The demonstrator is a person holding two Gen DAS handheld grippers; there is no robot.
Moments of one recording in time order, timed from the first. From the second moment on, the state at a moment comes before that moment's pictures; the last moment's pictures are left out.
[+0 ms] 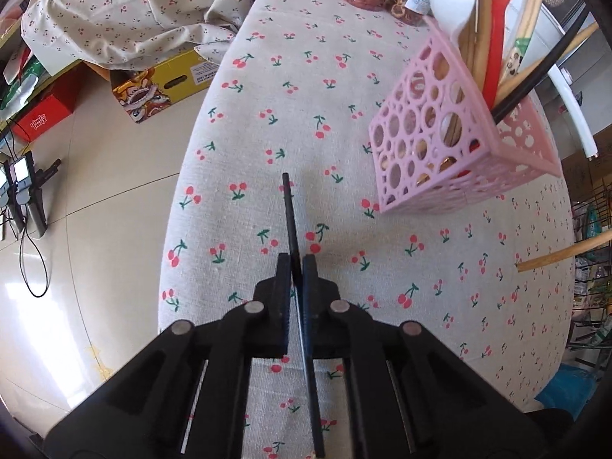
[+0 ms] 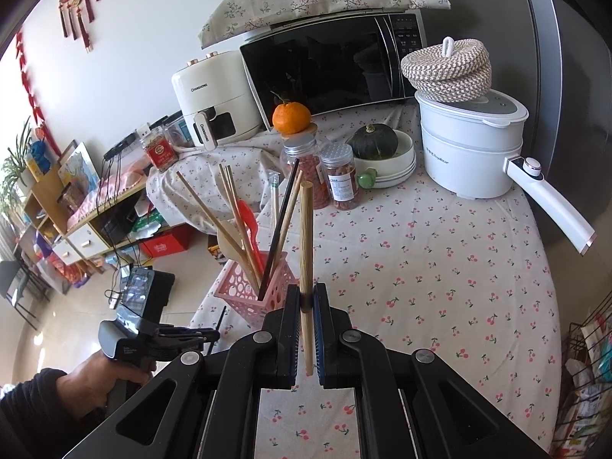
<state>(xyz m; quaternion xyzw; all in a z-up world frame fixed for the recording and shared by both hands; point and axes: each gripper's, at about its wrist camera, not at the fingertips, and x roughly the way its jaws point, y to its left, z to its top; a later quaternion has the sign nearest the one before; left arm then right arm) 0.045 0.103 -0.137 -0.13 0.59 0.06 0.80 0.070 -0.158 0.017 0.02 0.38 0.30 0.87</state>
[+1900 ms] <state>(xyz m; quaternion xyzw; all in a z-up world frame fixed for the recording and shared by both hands) 0.057 0.128 -0.128 -0.15 0.59 0.02 0.79 0.063 -0.157 0.062 0.07 0.29 0.32 0.90</state>
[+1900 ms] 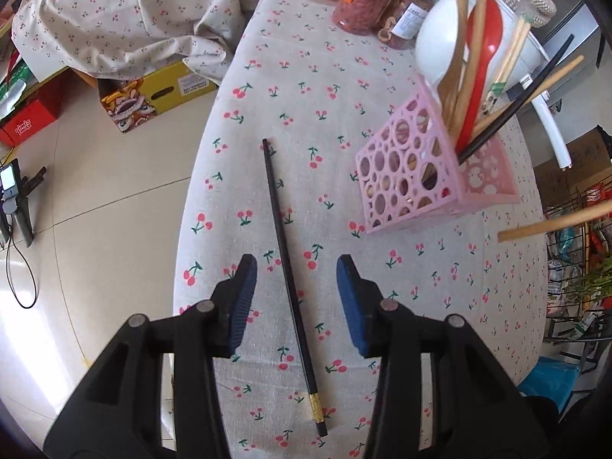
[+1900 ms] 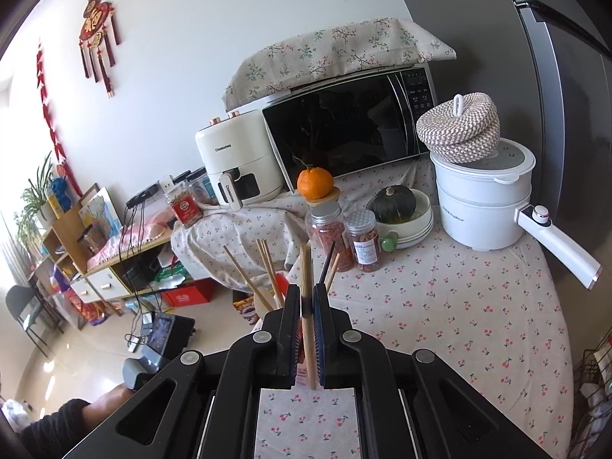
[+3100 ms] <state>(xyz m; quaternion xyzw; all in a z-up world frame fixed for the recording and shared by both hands) 0.052 0.112 -0.122 -0.12 0.57 -0.01 0.82 0.179 -0.209 -0.150 0.19 0.59 0.01 0.78</state>
